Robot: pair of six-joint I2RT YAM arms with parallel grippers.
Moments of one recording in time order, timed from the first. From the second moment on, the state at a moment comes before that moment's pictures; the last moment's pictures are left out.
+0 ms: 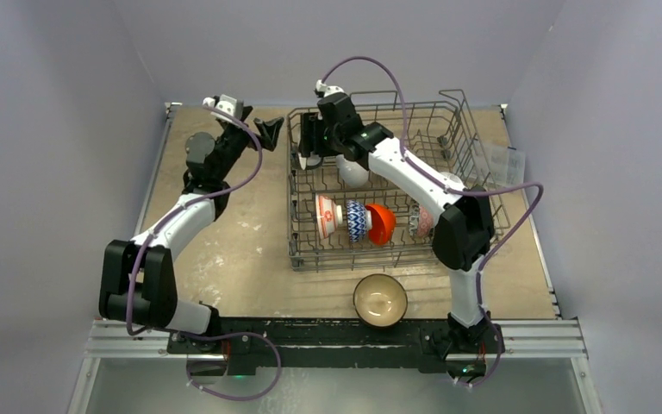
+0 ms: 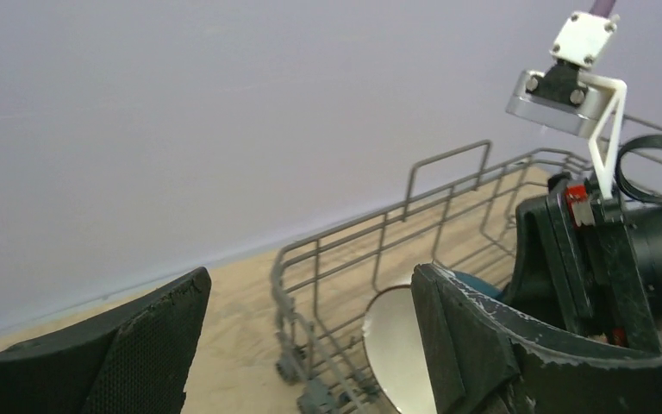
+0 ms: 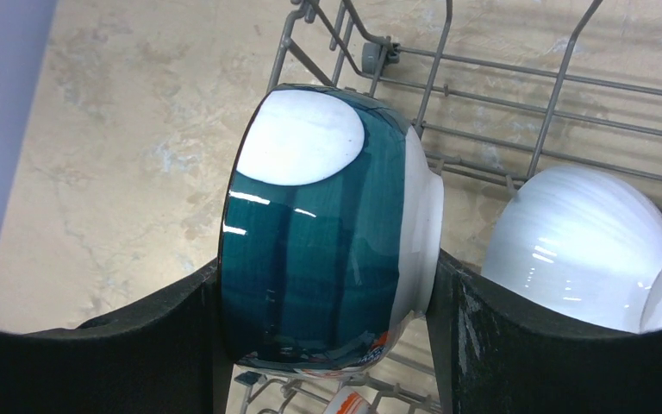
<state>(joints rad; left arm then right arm) -0.17 1.45 0.89 0.77 0.34 -0.16 0.68 1.99 1.89 -0.52 0.07 0.44</state>
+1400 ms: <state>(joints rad) -0.16 1.40 0.84 0.69 0.19 0.01 0.76 2.14 2.09 -0.69 0.33 0.42</state>
